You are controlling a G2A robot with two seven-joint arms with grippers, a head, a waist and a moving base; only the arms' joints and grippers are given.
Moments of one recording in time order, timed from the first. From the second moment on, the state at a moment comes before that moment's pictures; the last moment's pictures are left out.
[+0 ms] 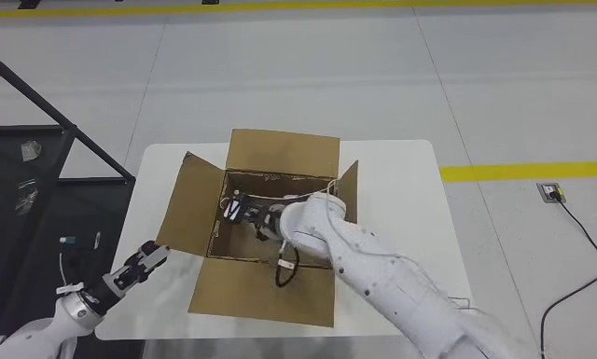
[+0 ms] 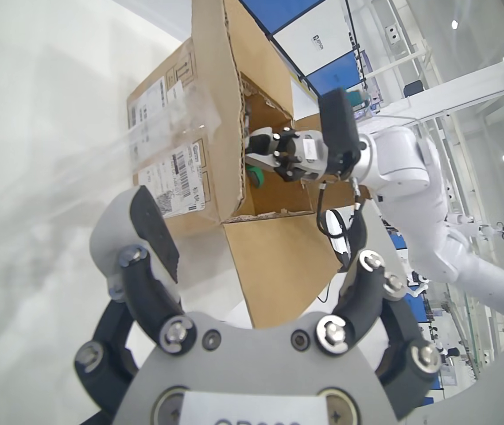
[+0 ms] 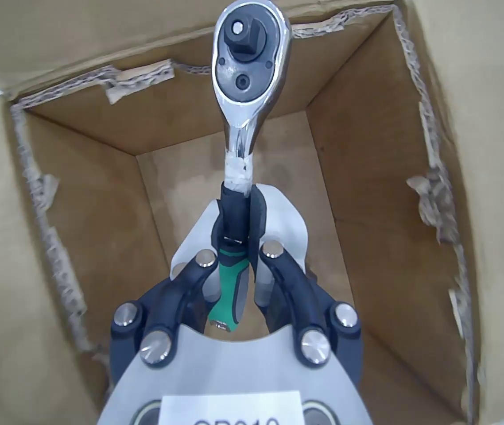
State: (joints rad) left arm 1.50 -1.02 -1.89 -1.68 -0.09 -0.48 -0.81; right arm -0.47 -1.54 0.68 -1.24 -1.19 -0.36 0.85
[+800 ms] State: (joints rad) left arm 1.59 -1.02 -1.89 -1.72 -0.10 -0.52 -0.74; right arm -0.87 -1.43 0.86 -1.89 -1.55 -0.33 0.91
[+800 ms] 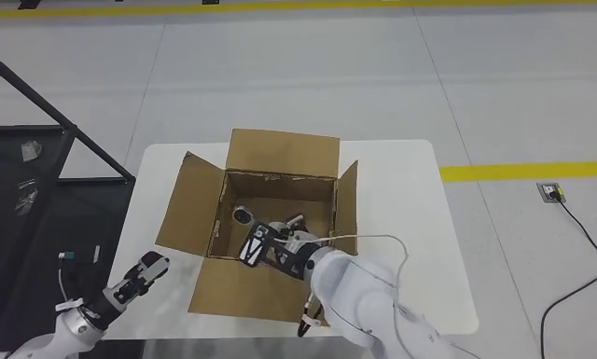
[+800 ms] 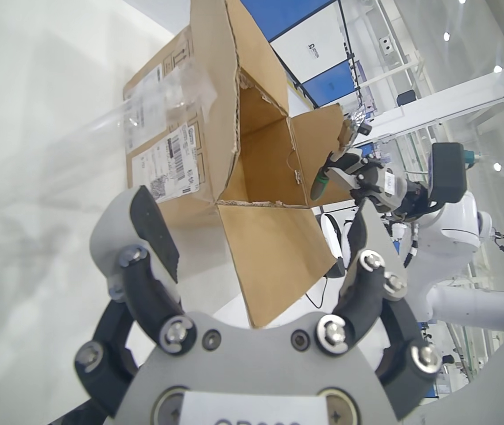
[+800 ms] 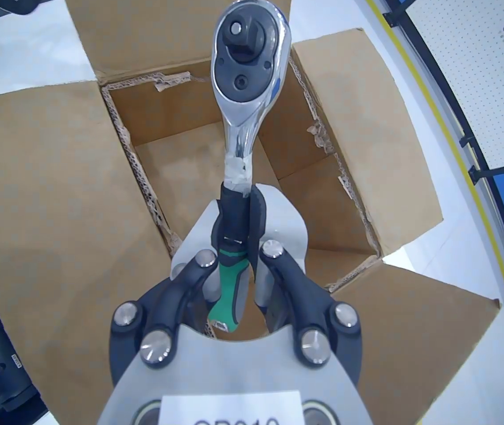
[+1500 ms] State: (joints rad) left arm 1.62 -1.01 -1.88 -1.72 -0.11 -0.54 -0.74; right arm -1.35 -1.36 1.63 -2.29 -1.17 -0.26 0.82
